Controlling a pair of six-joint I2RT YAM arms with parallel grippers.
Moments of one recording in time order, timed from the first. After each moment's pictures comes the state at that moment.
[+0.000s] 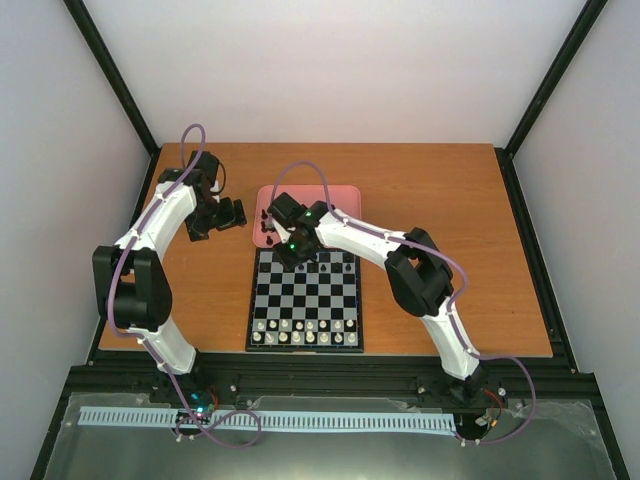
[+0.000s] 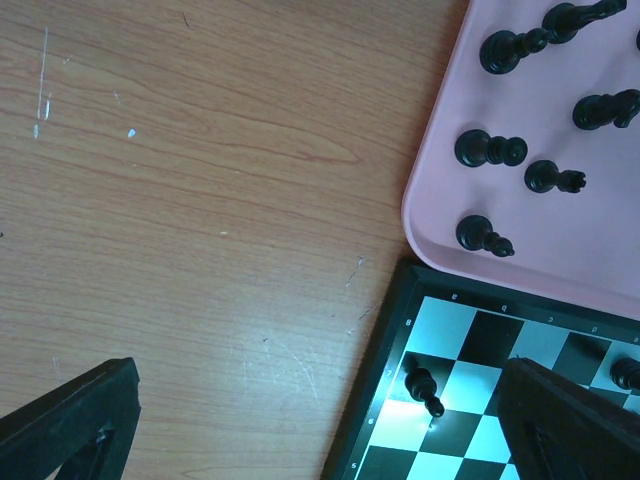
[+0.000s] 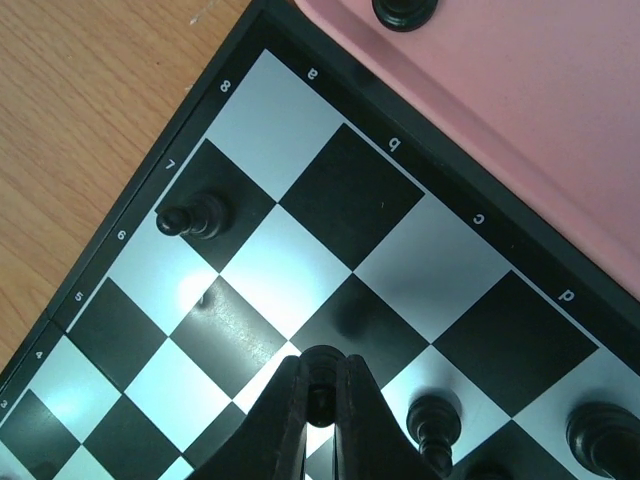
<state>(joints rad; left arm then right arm) -0.09 1.70 1.43 -1.07 0.07 -0.43 0.88 2.20 1.84 -0.83 -0.17 0.24</state>
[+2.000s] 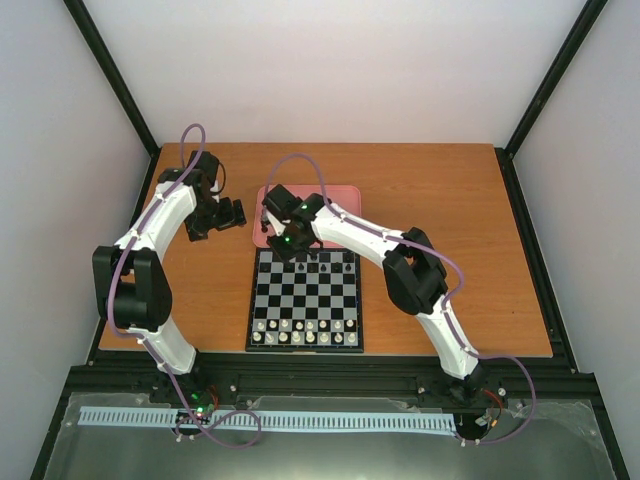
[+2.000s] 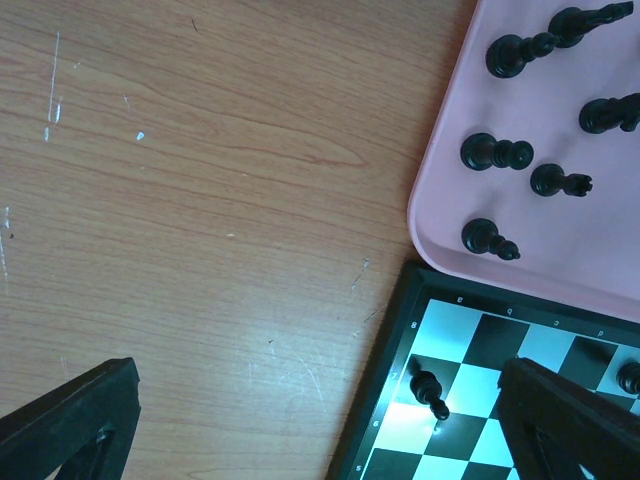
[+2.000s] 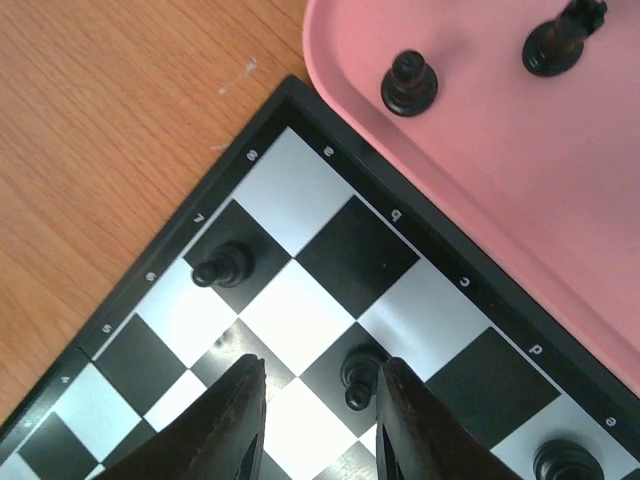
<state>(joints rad) -0.09 1.70 1.43 -1.07 0.06 -0.43 0.88 2.26 1.96 -0.89 -0.15 0.20</state>
